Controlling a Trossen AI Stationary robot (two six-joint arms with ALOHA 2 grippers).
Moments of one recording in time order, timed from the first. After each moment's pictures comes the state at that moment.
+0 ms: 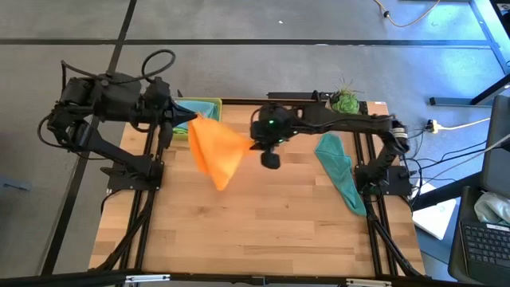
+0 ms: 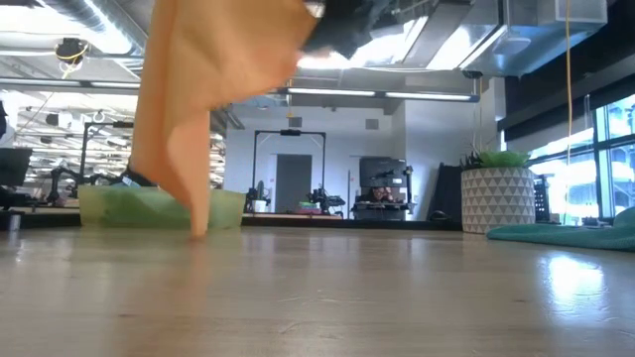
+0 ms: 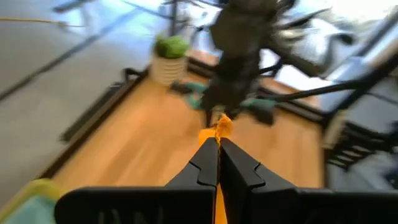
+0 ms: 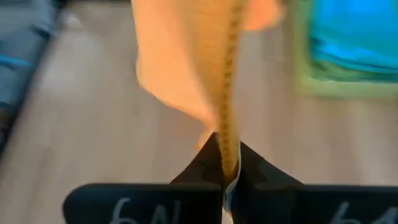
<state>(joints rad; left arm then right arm) -0.04 1.22 2.01 -1.29 -0.27 -0.39 -0.13 1.78 1.73 -0.75 -0.19 -0.11</state>
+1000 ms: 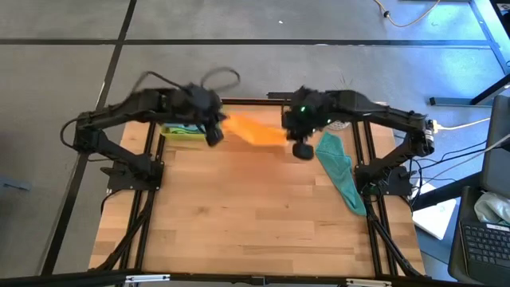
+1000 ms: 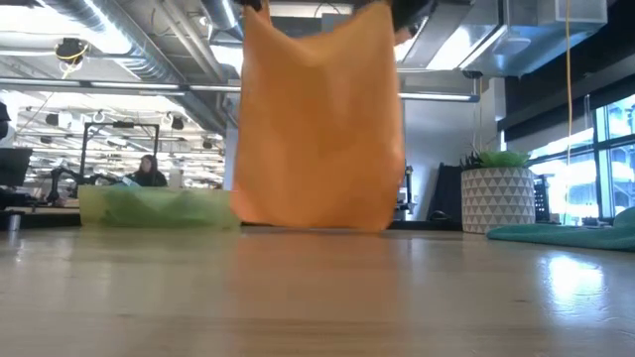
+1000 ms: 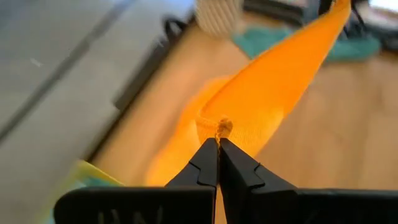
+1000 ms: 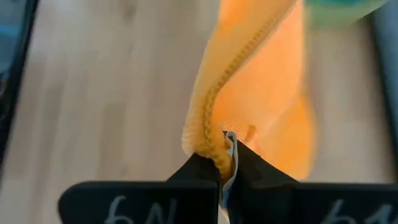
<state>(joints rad) 0.16 1.33 1.65 -1.07 -0.26 -0.19 -0.19 1.55 1.70 -1.10 -0.16 -0.14</state>
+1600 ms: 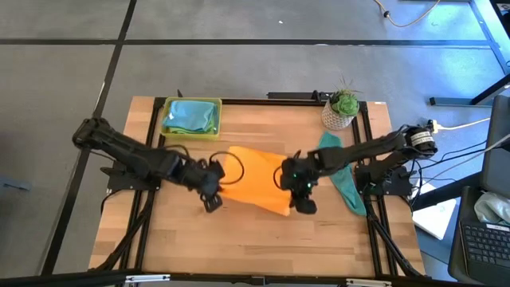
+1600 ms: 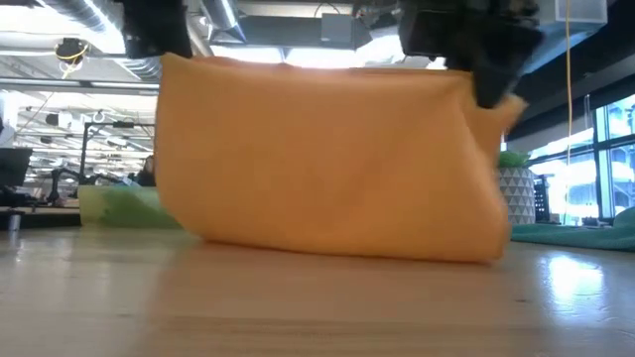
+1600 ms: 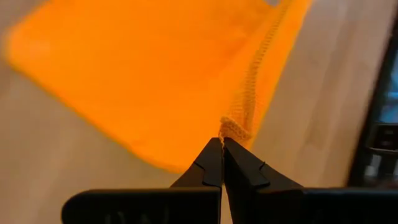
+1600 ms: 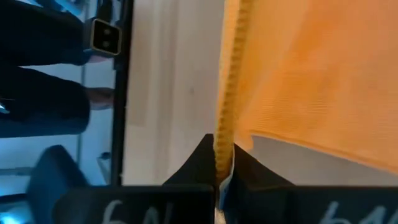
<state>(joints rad) -0.33 1.34 1.11 -0.82 -0.19 -0.82 0.14 1.55 1.03 -0.54 -0.51 0.30</state>
